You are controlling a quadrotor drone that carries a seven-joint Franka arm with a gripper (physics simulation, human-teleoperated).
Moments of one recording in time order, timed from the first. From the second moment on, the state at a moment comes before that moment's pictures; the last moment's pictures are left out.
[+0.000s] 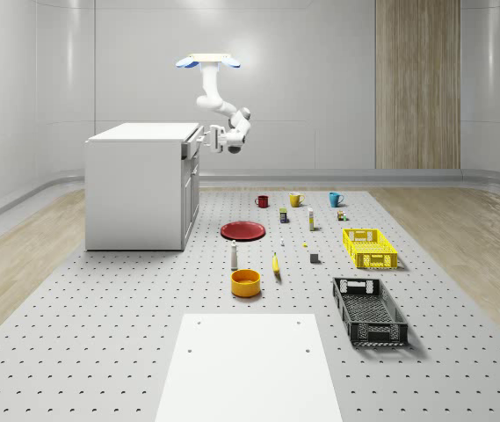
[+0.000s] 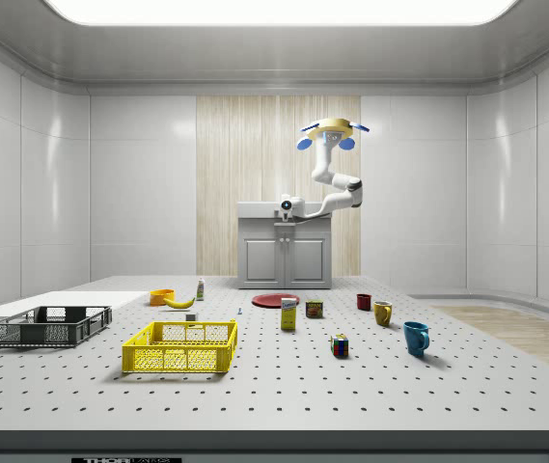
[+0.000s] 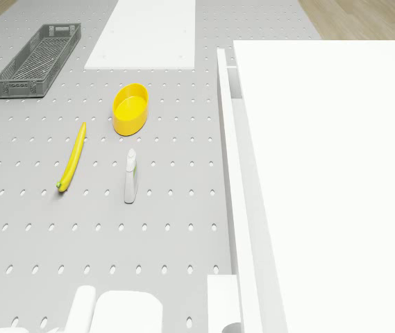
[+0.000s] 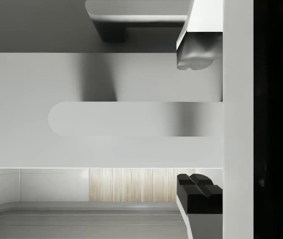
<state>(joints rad) 0.74 -1.23 -0.91 -2.51 0.71 1.82 0.86</state>
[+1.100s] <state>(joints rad) 0.75 -1.24 -0.90 -2.52 0.71 1.85 0.87</state>
